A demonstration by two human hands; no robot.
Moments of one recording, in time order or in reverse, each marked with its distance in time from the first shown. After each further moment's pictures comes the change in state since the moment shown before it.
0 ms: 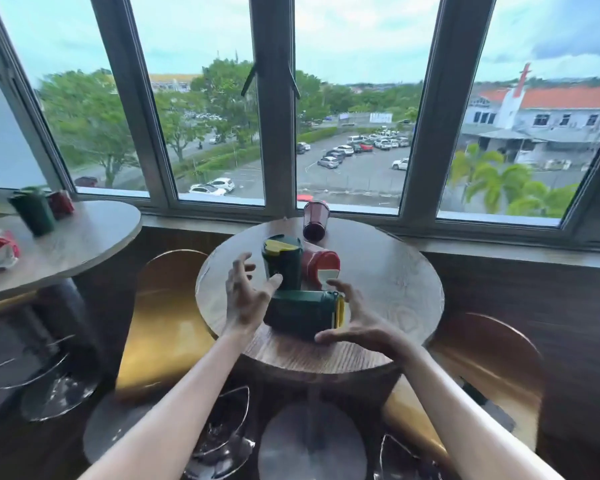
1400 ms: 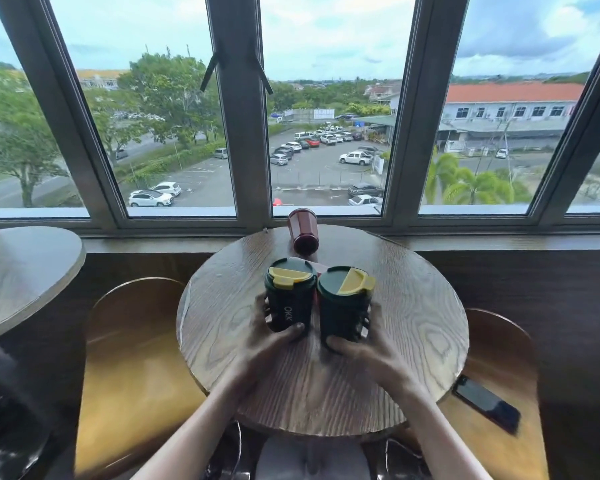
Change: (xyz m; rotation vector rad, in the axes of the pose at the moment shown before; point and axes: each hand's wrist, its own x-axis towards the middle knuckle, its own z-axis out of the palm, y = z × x) left_hand 0.071 -0.083 0.028 -0.244 -0.482 -0.013; right_hand 0.050 0.012 0.049 0.335 0.514 0.025
